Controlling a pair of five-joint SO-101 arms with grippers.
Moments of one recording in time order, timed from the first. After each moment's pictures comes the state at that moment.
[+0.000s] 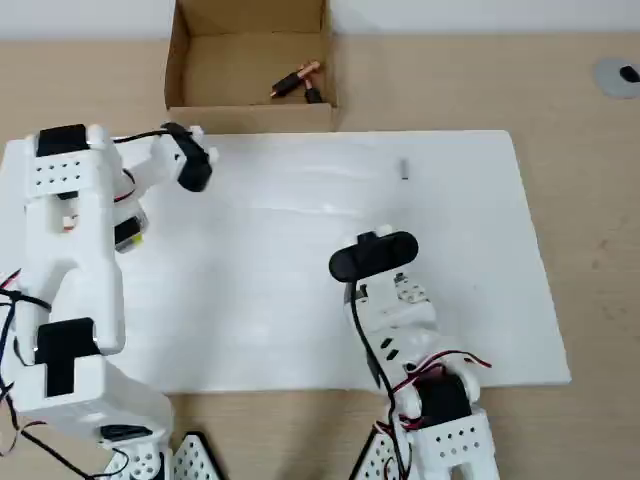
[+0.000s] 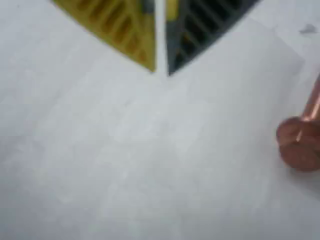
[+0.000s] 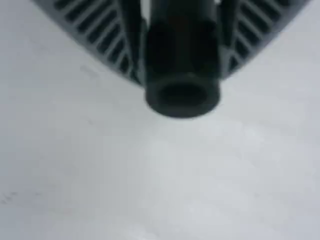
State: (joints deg) left arm -14.6 5.1 0.5 93.8 -77.9; right arm -18.6 -103.3 96.8 53.8 -1.3
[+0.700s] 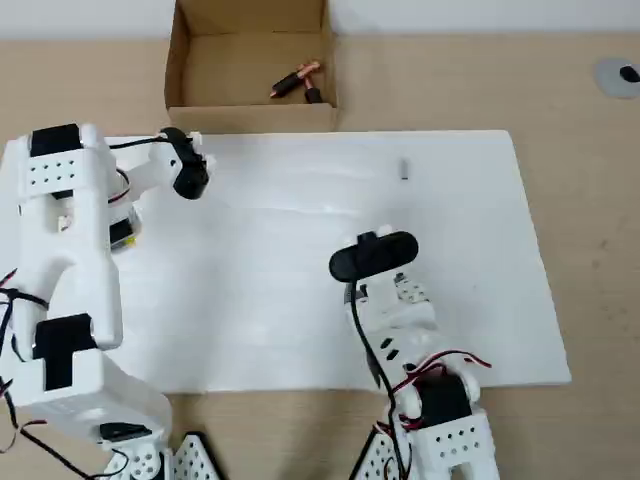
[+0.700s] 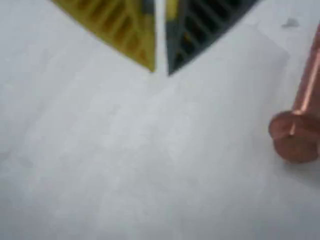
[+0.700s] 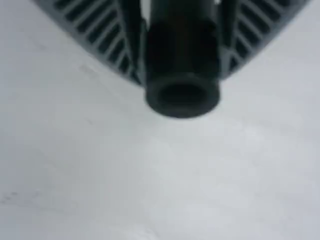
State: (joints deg) left arm -15.4 7.1 0.4 92.8 -85.6; right arm -18.6 -103.3 96.8 53.8 -1.3
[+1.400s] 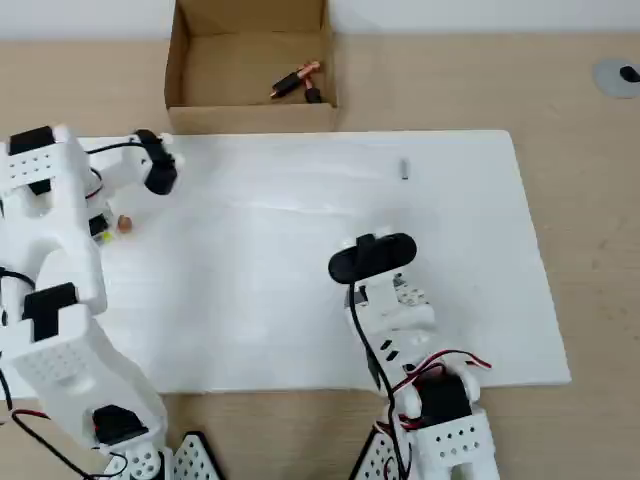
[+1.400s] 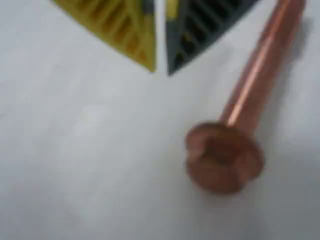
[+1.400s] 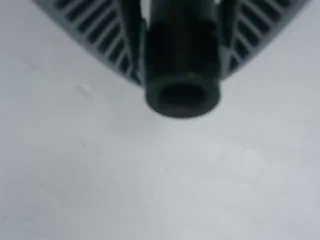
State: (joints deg) left arm -23.2 20.9 -8.3 86.8 -90.9; right arm -18.6 -103.3 96.8 56.4 -1.3
